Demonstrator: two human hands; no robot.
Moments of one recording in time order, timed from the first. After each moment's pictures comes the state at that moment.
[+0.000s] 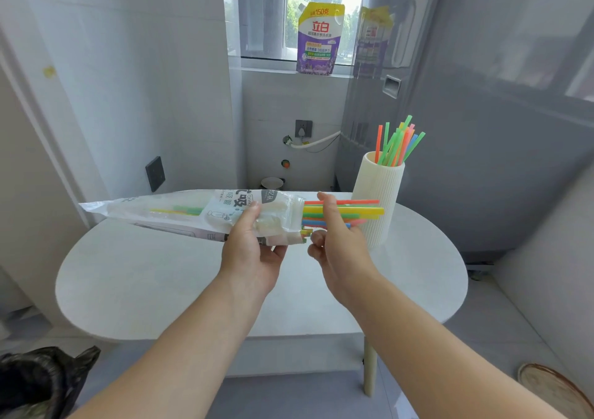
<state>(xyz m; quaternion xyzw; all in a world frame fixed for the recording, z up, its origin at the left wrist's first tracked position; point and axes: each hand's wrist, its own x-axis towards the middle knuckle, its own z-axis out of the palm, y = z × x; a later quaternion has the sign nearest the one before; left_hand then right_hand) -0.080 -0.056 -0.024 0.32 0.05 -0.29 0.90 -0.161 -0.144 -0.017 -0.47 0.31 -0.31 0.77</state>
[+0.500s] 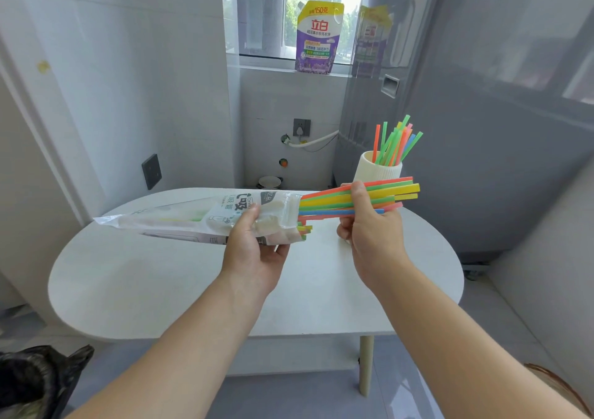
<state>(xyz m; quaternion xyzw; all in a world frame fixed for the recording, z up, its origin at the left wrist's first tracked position) -0.083 -0.063 -0.028 0.30 0.08 -0.32 0.89 -0.183 -0.172 0.010 -0.51 0.31 -0.42 0.68</state>
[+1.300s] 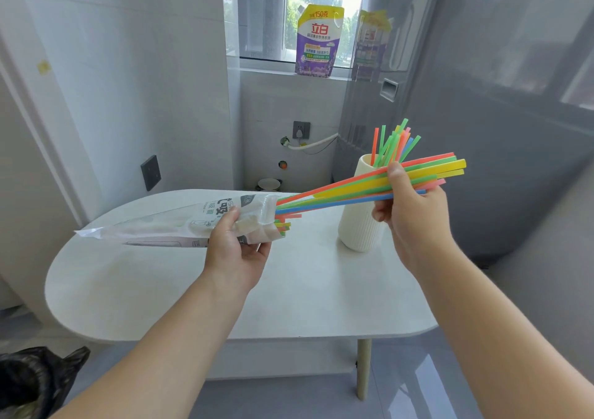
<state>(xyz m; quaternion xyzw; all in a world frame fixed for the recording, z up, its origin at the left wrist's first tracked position) -0.064 -0.054 -0.030 0.30 0.12 -0.28 0.90 -0.214 -0.205 0.043 -0.60 0.27 -0.47 0.59</state>
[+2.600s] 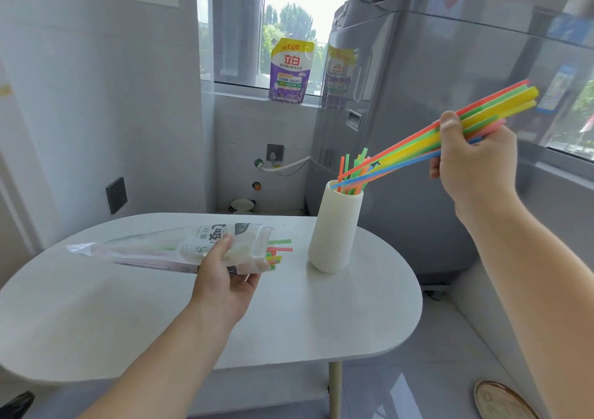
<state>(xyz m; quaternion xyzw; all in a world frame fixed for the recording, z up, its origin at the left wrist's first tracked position) -0.081 -0.069 -0.035 0.30 0.09 -0.34 0.89 -0.268 -0.255 0.152 -0.67 0.29 -0.60 0.33</state>
